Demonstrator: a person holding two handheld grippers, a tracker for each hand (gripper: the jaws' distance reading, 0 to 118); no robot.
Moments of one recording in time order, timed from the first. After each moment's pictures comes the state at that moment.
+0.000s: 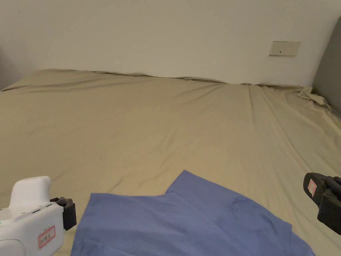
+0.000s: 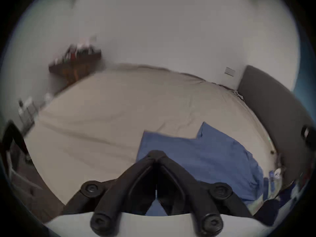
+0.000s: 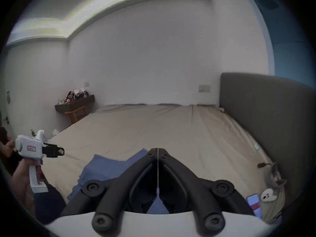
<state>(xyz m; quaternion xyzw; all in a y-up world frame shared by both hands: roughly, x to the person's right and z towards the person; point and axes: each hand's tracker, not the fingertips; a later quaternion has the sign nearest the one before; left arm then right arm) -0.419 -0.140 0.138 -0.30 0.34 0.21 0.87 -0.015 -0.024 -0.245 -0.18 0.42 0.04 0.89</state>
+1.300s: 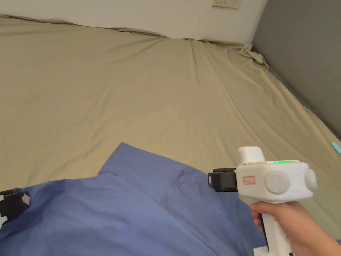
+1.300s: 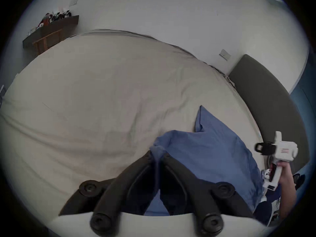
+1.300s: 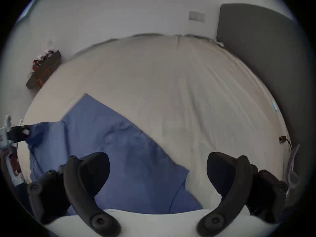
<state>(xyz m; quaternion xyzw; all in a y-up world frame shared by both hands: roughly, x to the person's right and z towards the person) -0.507 -0.257 0.018 -0.35 0.23 0.28 0.87 -0.104 -0.209 -0.448 -0.45 0.32 0.16 0.82</state>
